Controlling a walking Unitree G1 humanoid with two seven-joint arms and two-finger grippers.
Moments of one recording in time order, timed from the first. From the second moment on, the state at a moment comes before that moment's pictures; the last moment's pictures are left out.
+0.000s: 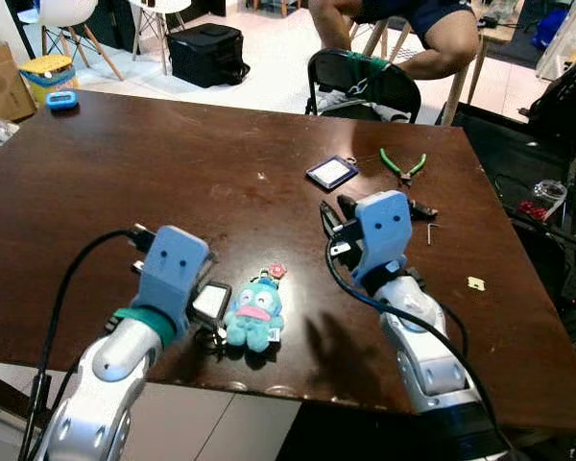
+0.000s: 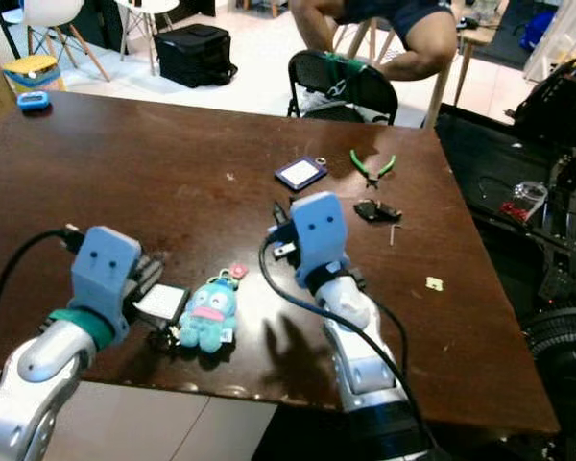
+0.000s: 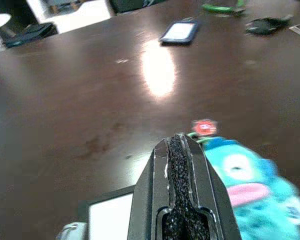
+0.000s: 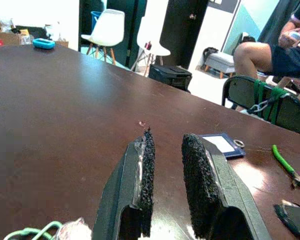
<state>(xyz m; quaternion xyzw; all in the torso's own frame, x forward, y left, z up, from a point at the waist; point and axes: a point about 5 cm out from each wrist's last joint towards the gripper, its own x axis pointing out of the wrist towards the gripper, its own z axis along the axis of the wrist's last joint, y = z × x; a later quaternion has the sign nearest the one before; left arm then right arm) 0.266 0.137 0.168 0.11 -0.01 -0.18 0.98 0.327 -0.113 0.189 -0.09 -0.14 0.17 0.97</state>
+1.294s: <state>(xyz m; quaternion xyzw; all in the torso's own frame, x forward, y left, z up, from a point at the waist) 0.307 0.102 0.149 0.10 0.11 -0.32 0.94 0.333 -0.144 0.173 -0.13 -0.10 0.16 0.97</state>
